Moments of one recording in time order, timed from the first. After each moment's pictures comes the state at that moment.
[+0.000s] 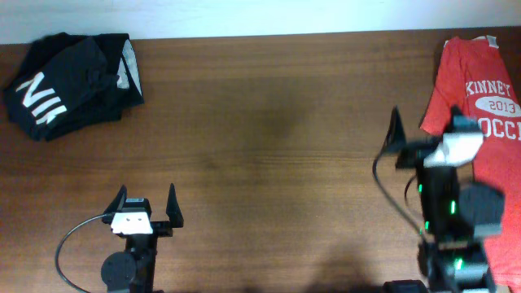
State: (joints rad) left arm 0.10 0.01 0.02 -0.07 0.10 0.00; right arm 0.01 0.71 0.70 0.05 0.05 -0.06
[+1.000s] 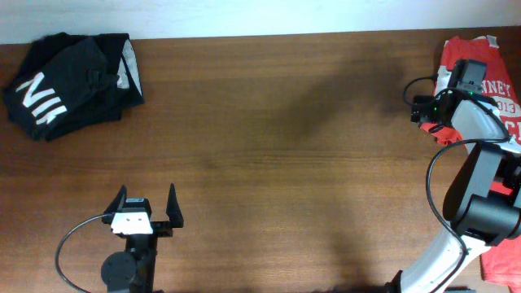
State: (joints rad) left arm 0.10 0.01 0.02 -0.07 0.10 0.00; right arm -0.36 2.06 1.46 -0.45 0.06 -0.21
